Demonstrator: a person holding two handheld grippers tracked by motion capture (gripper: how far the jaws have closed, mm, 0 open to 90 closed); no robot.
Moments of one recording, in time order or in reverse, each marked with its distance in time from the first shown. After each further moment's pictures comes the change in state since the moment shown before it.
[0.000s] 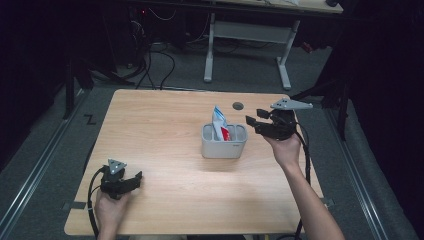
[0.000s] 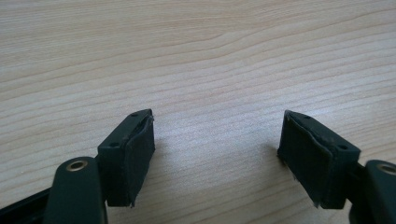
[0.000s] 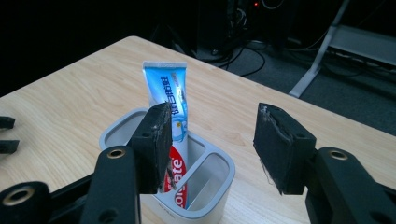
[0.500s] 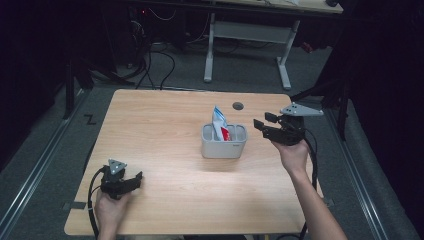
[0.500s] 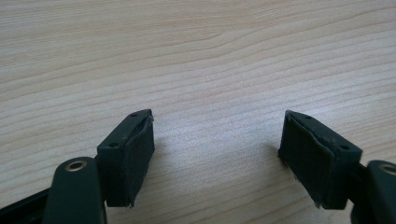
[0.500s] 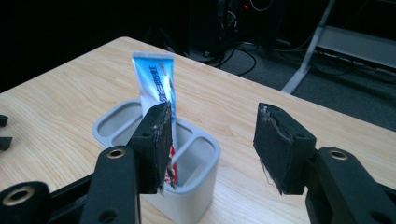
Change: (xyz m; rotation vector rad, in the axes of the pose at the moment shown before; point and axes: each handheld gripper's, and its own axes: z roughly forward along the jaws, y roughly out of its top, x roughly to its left) left arm 0.000 0.000 0.000 0.001 0.000 0.005; right arm -0.007 -0.014 -0.020 -0.012 -0.033 0.015
